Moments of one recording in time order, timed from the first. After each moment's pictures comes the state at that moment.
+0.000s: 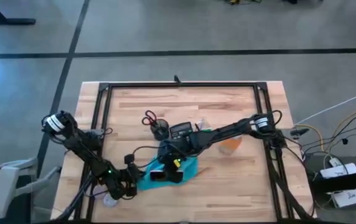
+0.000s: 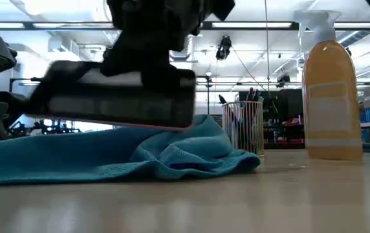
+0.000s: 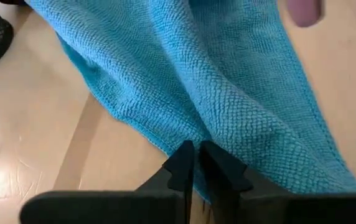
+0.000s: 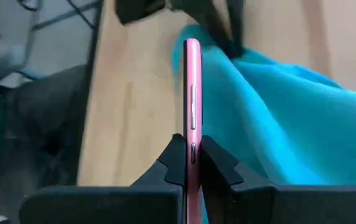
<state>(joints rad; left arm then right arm) -0.90 1.59 0.51 0.03 -0.73 -0.82 0.16 2.13 1.72 -0.40 -0.38 0.37</state>
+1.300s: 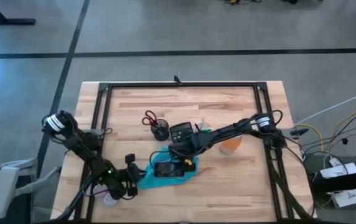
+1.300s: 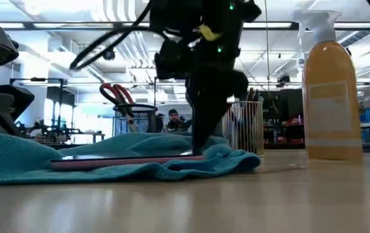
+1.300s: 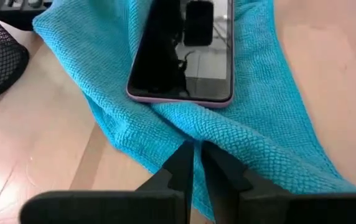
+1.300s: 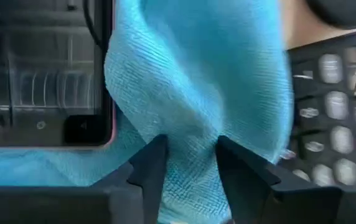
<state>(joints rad) -0.89 1.59 0.51 0.07 -0.78 -0.79 0.17 2.13 1.62 -0.79 0.13 0.09</state>
